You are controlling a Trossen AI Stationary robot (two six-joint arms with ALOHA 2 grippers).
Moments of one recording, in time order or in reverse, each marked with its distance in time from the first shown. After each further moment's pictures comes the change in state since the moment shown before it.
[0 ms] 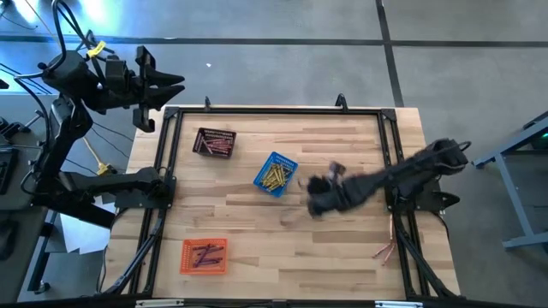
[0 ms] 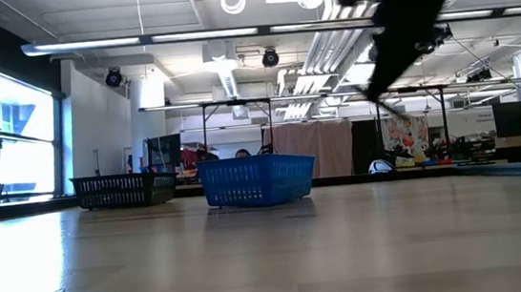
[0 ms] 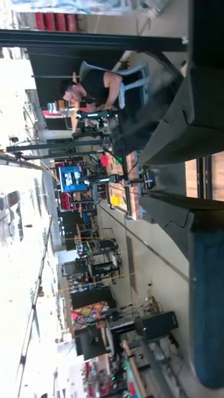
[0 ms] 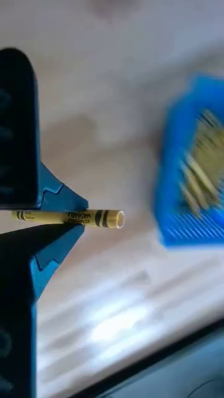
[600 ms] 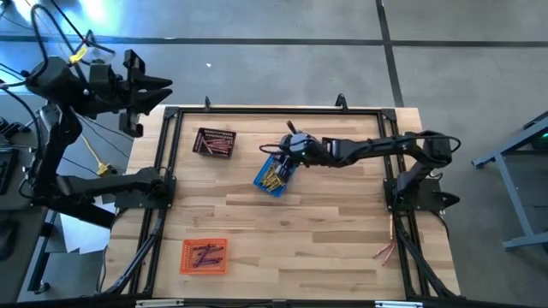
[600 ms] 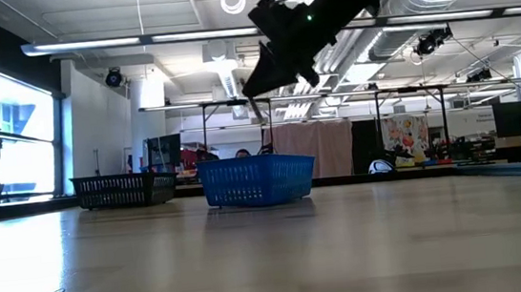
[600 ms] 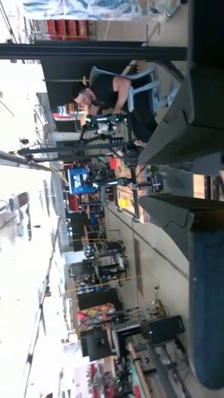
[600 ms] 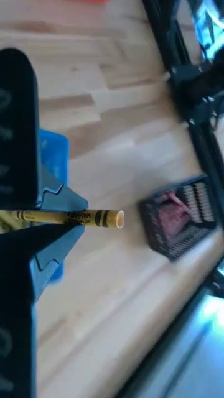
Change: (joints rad) left arm -0.001 -0.049 0.000 -0.012 0.007 -0.044; right arm -0.450 0.088 0.002 0.845 -0.464 -0.384
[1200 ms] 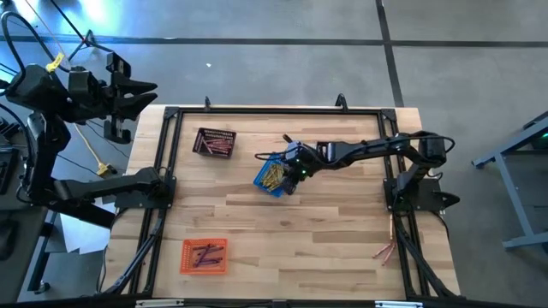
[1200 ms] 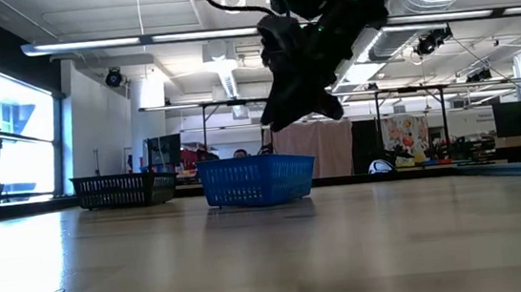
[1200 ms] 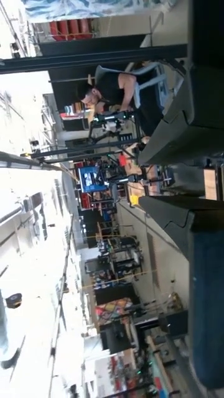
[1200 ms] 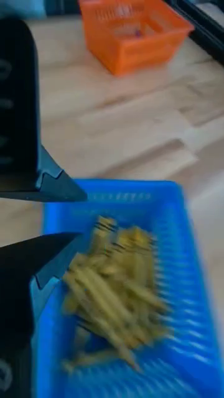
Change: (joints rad) left arm 0.001 -0.061 0.000 -0.001 0.000 0.018; right arm 0.004 0.056 0.010 -0.227 -0.321 0.308
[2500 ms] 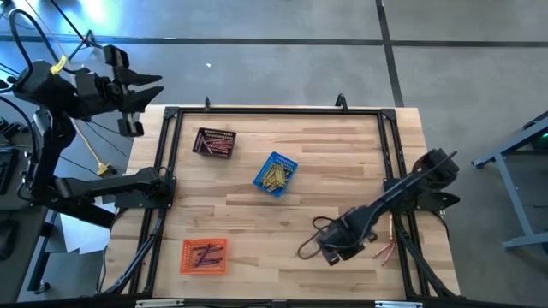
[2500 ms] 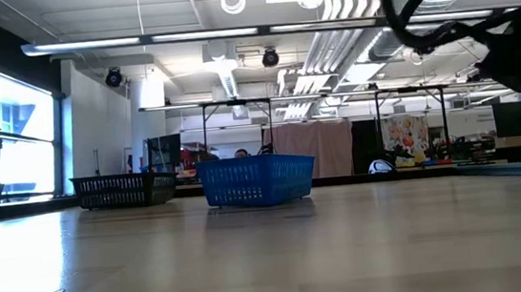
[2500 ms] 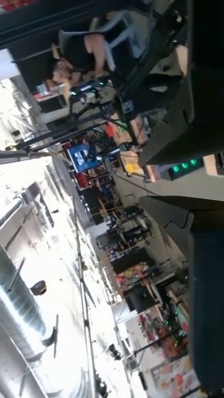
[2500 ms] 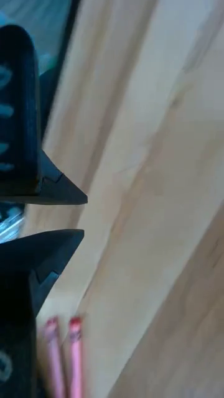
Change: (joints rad) left arm 0.000 0.028 0.000 0.032 -0.053 0.267; right arm 0.655 -0.002 -0.096 -0.520 -0.306 1.073
